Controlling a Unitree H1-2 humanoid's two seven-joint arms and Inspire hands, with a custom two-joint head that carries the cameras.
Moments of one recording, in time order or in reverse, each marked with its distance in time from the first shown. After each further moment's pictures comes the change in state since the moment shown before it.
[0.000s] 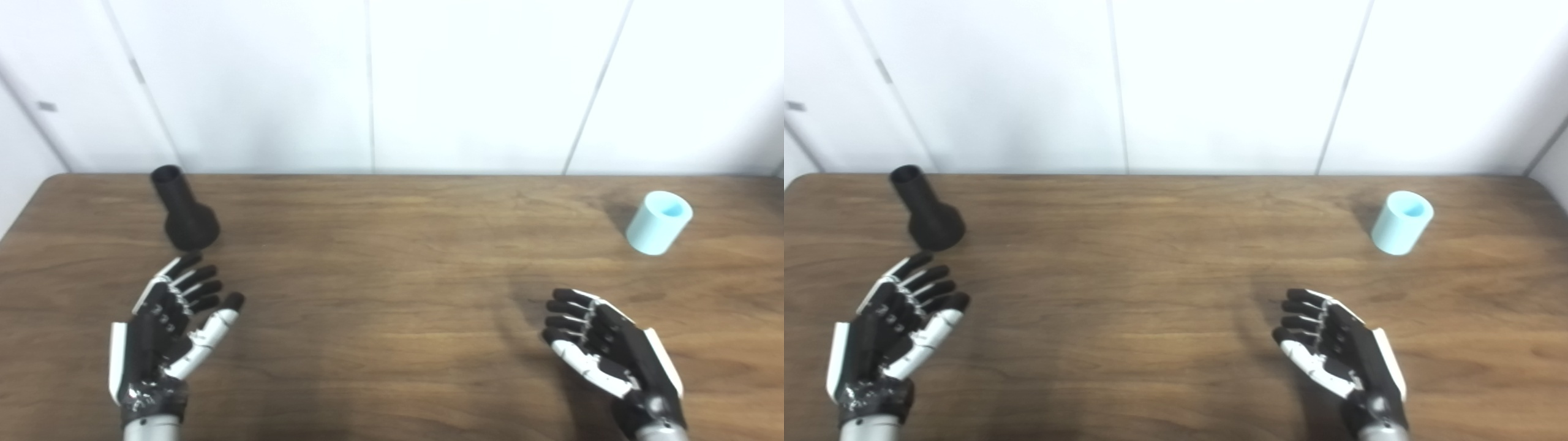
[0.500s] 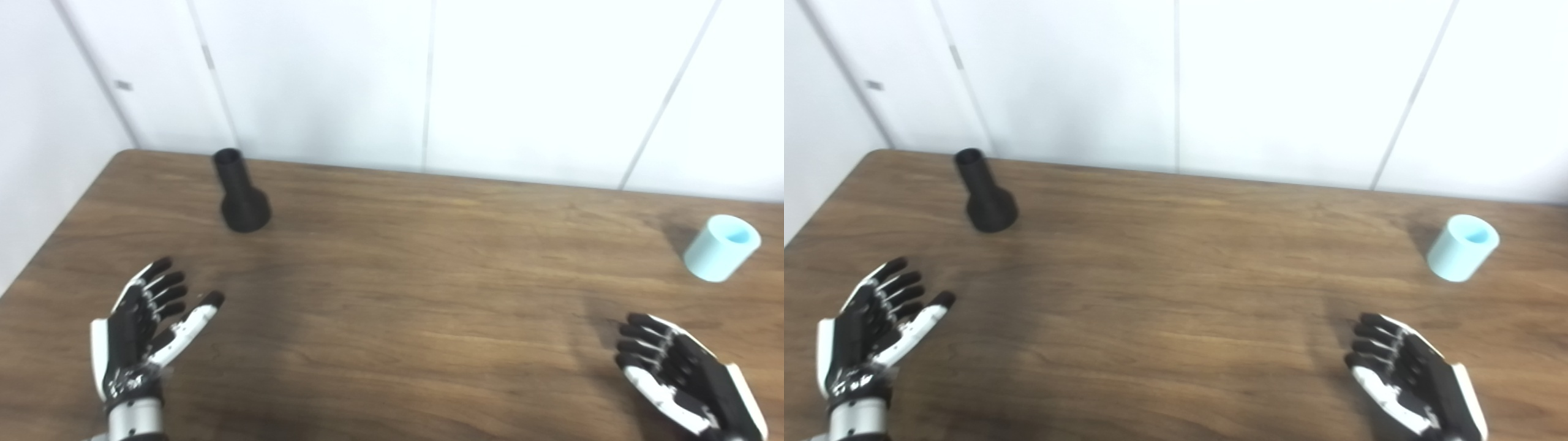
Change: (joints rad) left arm -0.005 0.016 0.134 0.116 0.102 0.003 0.032; right arm -0.015 -0.102 -0.052 0.092 0.058 -0.076 0.017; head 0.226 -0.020
